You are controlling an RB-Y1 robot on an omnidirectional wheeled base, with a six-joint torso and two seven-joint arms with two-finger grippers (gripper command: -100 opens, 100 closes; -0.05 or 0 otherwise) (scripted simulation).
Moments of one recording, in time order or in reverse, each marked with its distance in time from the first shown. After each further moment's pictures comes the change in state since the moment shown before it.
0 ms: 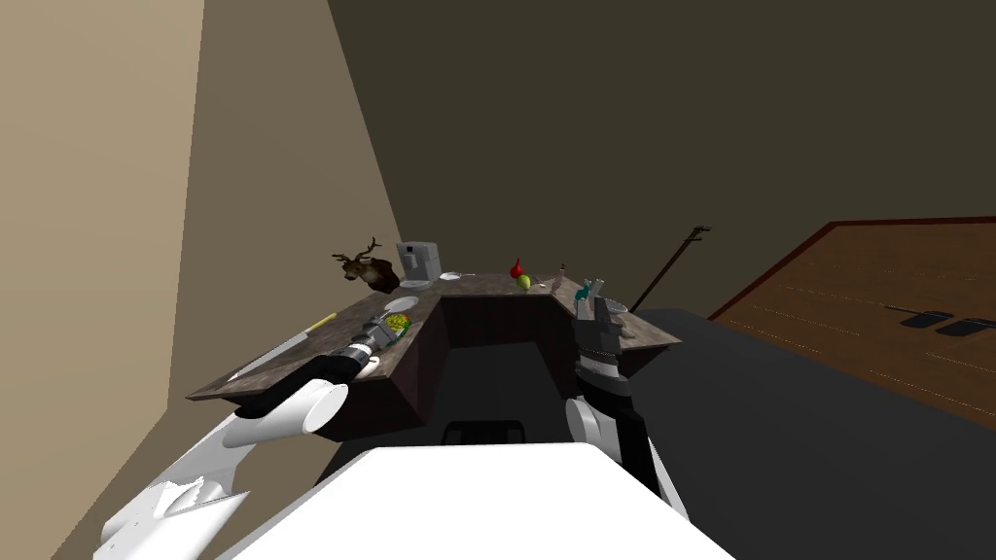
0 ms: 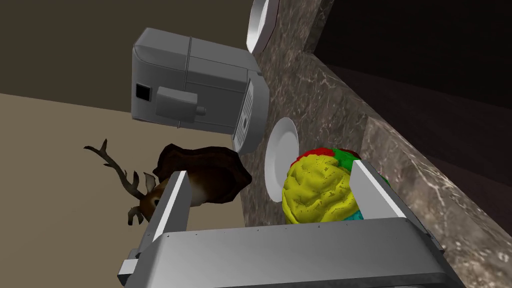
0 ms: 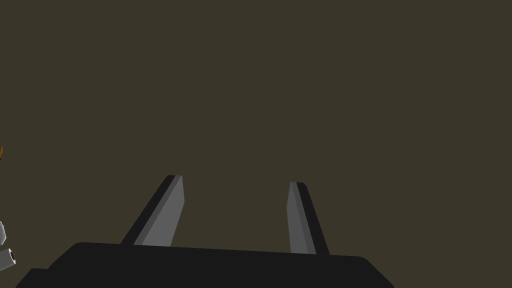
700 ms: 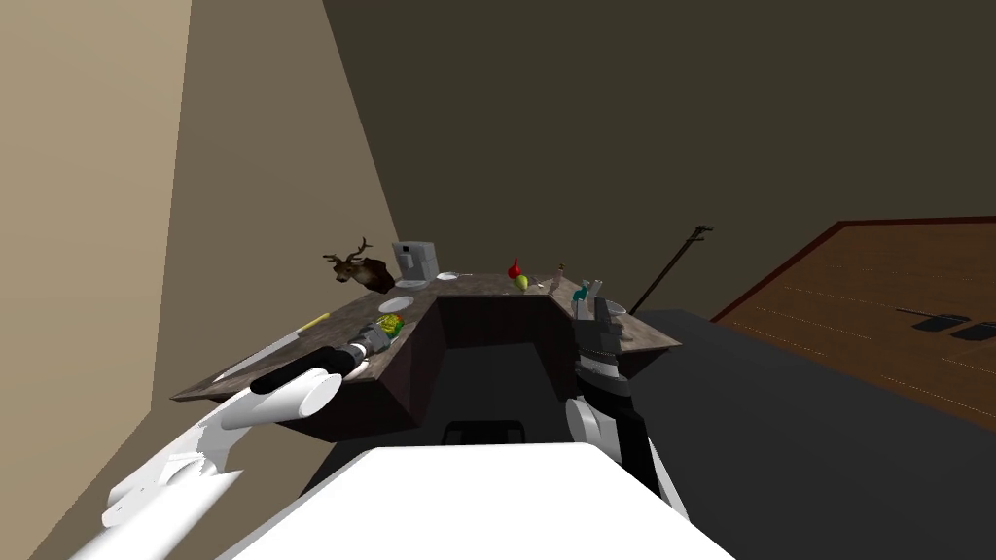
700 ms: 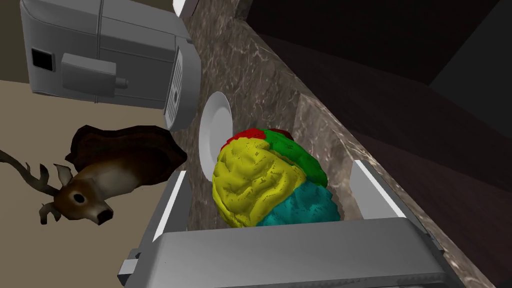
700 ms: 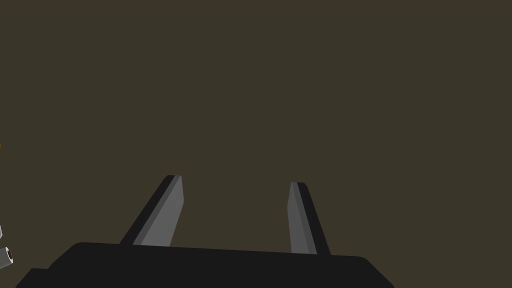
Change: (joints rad) left arm -0.057 0.117 0.023 0.126 0.057 0.197 0.116; right arm 0.000 0.000 0.000 0.000 0.000 0.000 0.000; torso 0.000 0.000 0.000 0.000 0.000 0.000
